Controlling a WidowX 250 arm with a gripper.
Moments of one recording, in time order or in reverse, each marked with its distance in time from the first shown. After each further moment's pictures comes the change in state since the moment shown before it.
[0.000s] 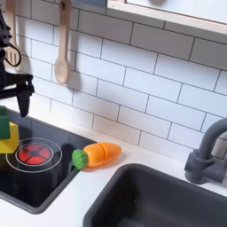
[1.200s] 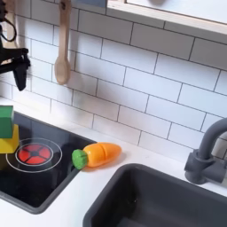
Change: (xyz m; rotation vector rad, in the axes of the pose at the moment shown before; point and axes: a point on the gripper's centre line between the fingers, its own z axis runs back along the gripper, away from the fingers) arm 0.039 -0.006 0.019 -0.028 -0.040 0.106
